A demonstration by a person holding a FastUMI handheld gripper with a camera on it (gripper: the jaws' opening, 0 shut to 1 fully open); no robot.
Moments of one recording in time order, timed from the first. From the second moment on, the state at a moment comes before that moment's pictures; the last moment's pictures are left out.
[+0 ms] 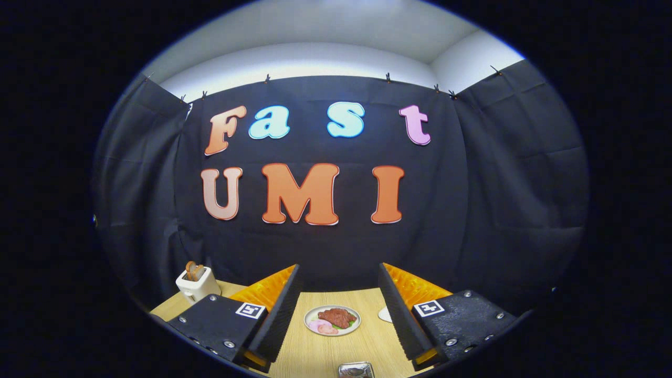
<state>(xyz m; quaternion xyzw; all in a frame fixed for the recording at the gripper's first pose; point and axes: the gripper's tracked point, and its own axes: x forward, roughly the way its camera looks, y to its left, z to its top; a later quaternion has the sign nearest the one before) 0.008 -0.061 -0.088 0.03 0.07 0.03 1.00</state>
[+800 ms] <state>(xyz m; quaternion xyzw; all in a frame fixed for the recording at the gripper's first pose) 0.014 -0.025 -0.060 0.03 0.01 0.06 1.00</state>
